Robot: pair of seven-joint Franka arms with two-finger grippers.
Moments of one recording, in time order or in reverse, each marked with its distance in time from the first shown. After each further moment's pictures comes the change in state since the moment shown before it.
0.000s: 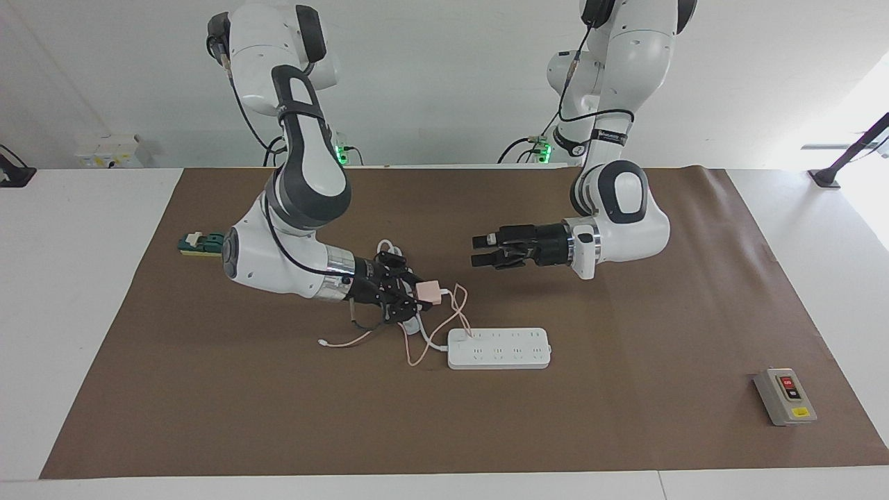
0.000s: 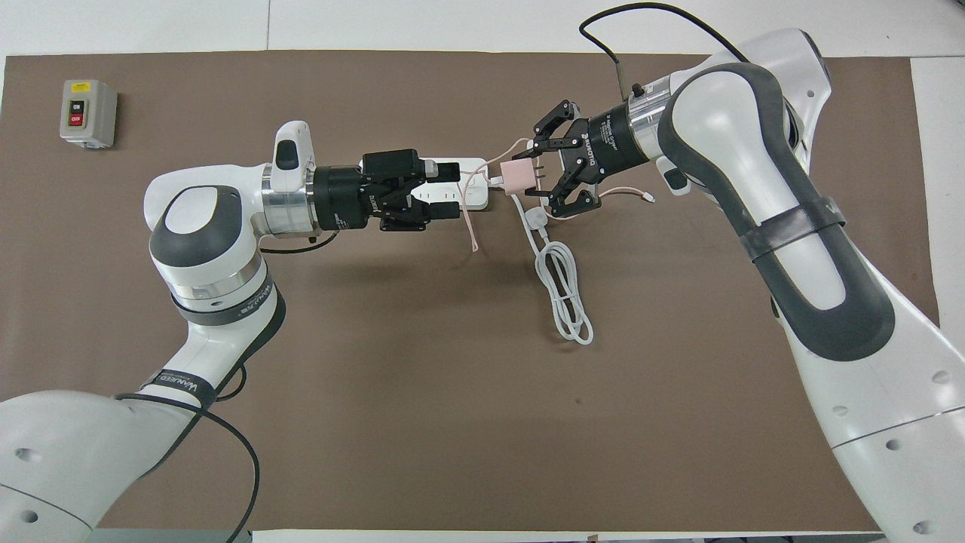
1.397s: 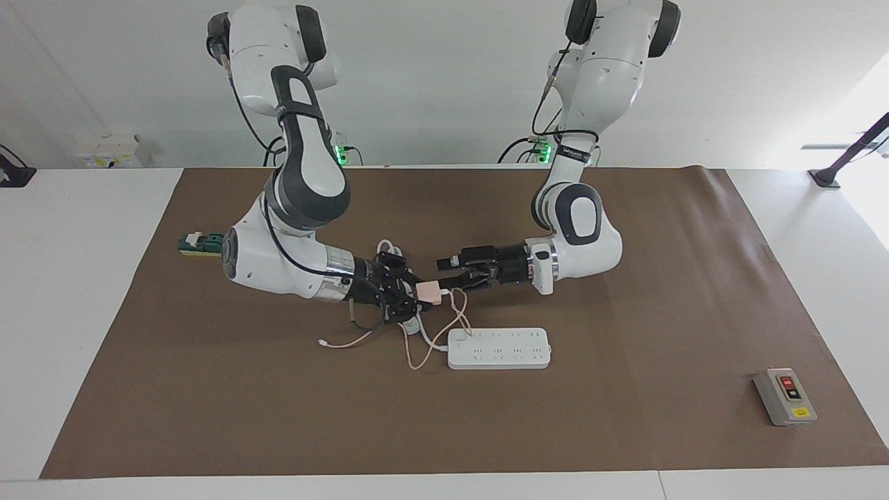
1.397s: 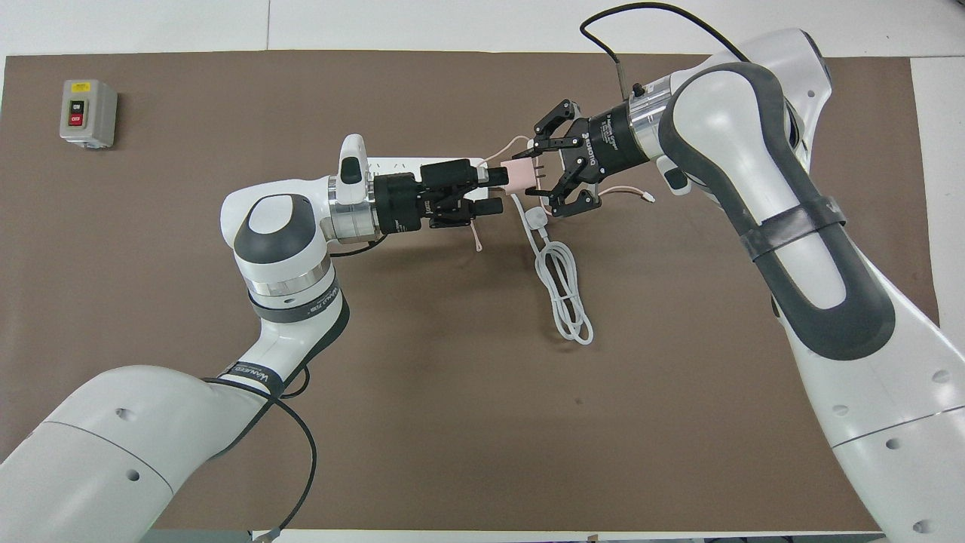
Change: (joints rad) left arm -0.101 0.115 0.002 0.069 -0.123 0.112 0.159; right arm -0.001 0.001 0.000 0.000 0.001 0.000 0.000
